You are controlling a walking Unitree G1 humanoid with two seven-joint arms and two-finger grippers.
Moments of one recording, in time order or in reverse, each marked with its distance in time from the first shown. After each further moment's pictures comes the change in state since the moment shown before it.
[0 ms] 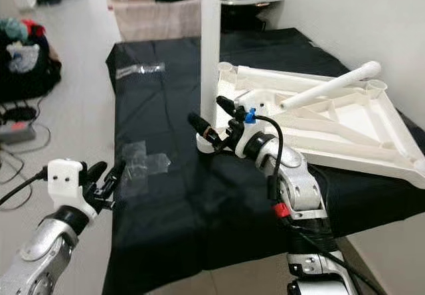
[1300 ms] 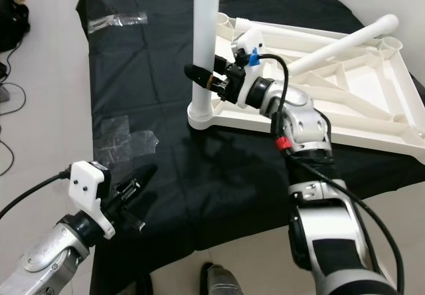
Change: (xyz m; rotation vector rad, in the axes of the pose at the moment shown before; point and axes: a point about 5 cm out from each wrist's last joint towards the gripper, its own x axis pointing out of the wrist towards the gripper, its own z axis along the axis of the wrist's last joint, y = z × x) left arm -0.018 -0.046 0.024 -0.005 -0.057 -0.378; right arm 0.040 -0.023 0.065 -0.091 -0.041 0.327
